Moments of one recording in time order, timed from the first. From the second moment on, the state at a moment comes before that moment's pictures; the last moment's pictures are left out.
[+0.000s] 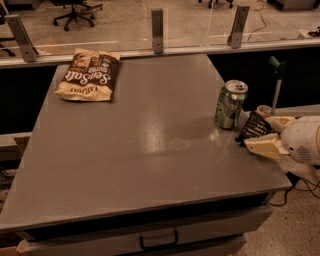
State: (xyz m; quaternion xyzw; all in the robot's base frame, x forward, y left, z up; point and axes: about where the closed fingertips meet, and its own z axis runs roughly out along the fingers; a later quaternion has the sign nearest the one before) arm 0.493 -0.252 0.843 -0.37 0.83 0.08 0.42
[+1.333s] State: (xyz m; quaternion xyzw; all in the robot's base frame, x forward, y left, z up) arm 0.504 -0.220 0.827 -0.38 0.82 0.11 0.41
